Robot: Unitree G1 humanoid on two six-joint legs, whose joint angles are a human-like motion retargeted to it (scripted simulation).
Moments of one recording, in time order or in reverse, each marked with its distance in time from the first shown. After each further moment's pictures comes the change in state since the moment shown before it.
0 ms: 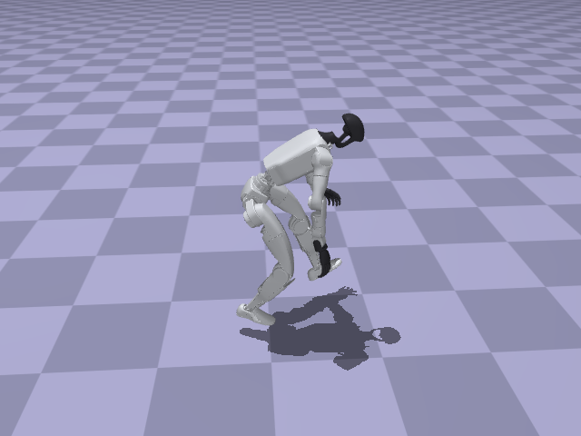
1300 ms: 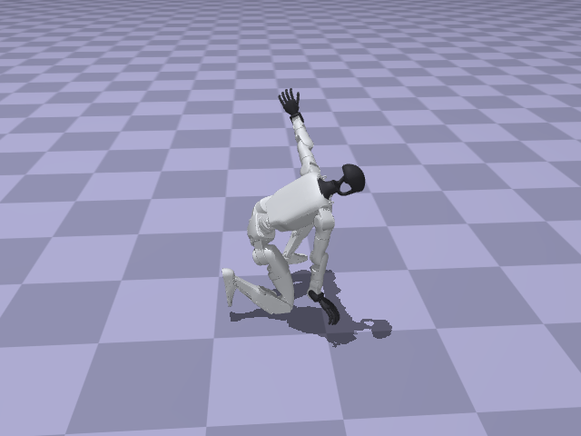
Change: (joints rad) left arm 0.447 0.663 0.870 0.792 -0.565 0.130 0.358; right arm 0.146 -0.066 -0.353 0.375 -0.096 0.266 -0.882; waist 0.000 0.041 0.000; left_leg -0.310 0.244 0.253 1.579 -0.379 0.048; right_leg 0.157 -0.252 0.625 1.447 -0.208 -0.033
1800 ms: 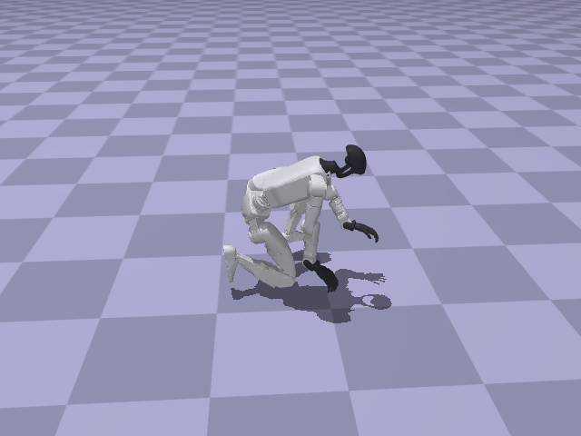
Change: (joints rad) left arm -1.021 -0.833 -1.278 -0.695 1.094 0.106 -0.060; right arm -0.338 0.397 0.382 -0.202 -0.008 -0.063 -0.005; waist -0.588 -0.374 0.000; left_leg 0.000 -0.012 0.028 -0.119 0.102 -0.124; right_leg -0.052 0.098 -0.019 0.085 0.046 0.028
